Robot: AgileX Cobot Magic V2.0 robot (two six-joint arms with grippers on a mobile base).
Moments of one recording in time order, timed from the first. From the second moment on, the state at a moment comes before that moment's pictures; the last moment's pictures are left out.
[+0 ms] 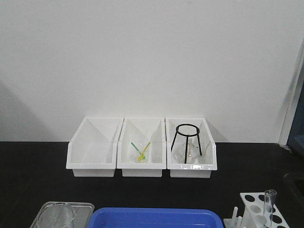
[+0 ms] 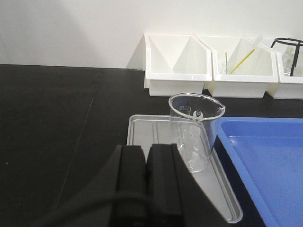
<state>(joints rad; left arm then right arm) -0.02 -0.01 0.03 0.01 0.20 -0.10 0.07 0.32 -0.26 -1.19 -0.16 1.07</state>
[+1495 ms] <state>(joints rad) -0.02 -0.01 0.03 0.01 0.20 -0.10 0.07 -0.01 0.03 -0.02 0.14 -0.09</state>
